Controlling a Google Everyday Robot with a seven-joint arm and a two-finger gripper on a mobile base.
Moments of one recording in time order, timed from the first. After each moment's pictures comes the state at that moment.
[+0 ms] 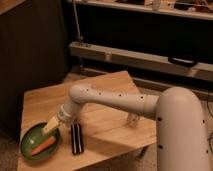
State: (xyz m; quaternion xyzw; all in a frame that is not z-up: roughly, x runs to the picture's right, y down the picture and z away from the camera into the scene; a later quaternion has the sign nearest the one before) arm -0.257 0.195 0.738 0.08 -0.56 -0.70 0.44
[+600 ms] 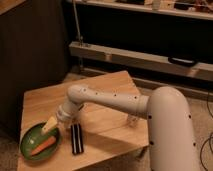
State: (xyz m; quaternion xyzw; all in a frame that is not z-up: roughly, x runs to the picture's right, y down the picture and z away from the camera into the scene) arm -0.272 0.199 0.762 0.08 -0.57 -0.70 0.43
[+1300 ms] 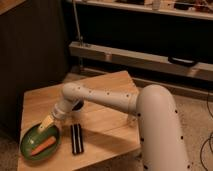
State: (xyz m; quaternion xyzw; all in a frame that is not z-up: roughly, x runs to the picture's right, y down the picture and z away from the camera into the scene) arm -0.295 0.197 0.776 0.08 -0.57 -0.71 0.41
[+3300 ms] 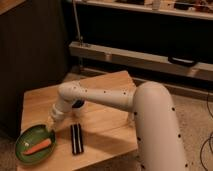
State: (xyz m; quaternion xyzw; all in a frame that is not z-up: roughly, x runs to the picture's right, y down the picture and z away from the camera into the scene) arm -0.292 0.198 0.772 0.04 -0.55 -0.73 0.40
